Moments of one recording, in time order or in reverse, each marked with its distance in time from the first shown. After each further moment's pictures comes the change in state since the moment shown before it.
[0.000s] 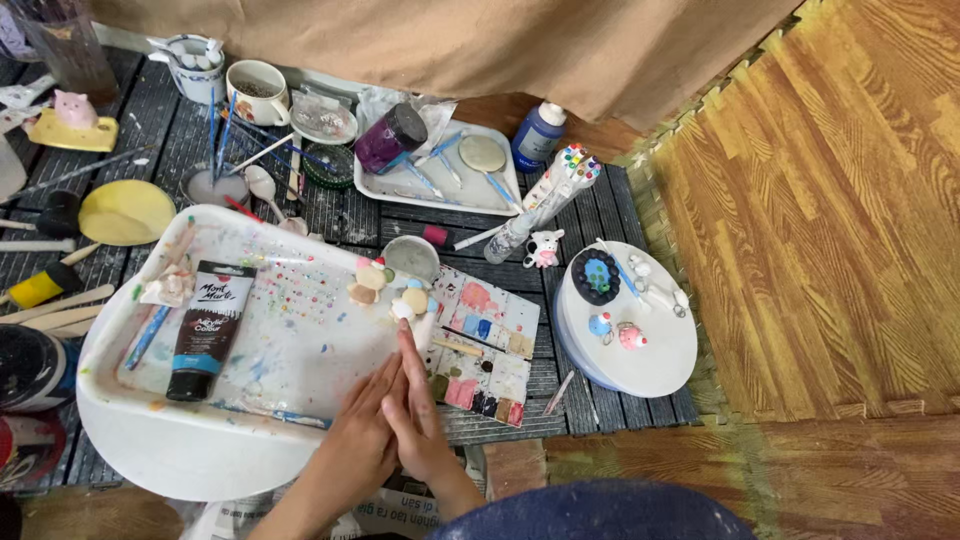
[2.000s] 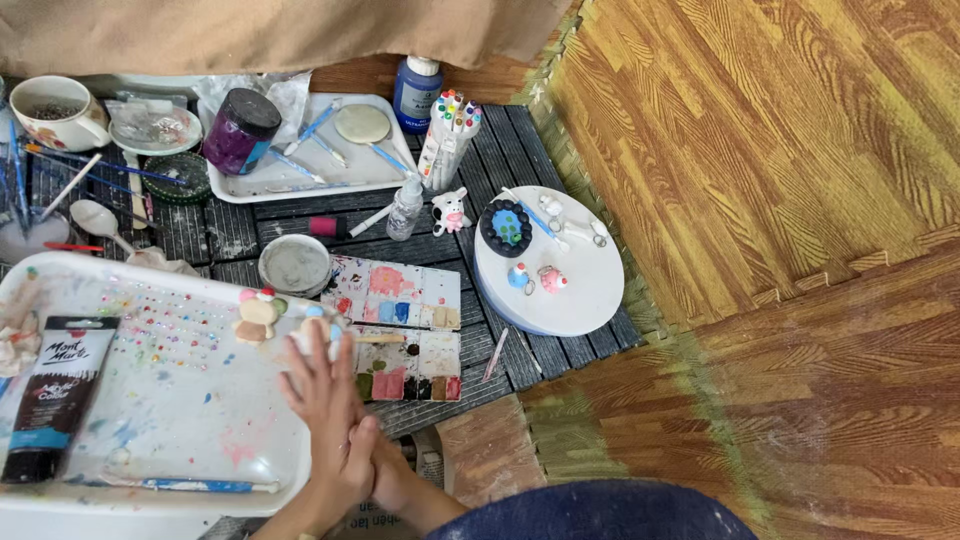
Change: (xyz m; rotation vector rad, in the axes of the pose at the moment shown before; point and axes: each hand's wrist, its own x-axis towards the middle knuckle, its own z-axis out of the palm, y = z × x) left_hand 0.055 0.066 0.056 -0.197 0.182 -0.237; right_hand -0.047 -0.004 -0.043 0.519 -0.049 0.181
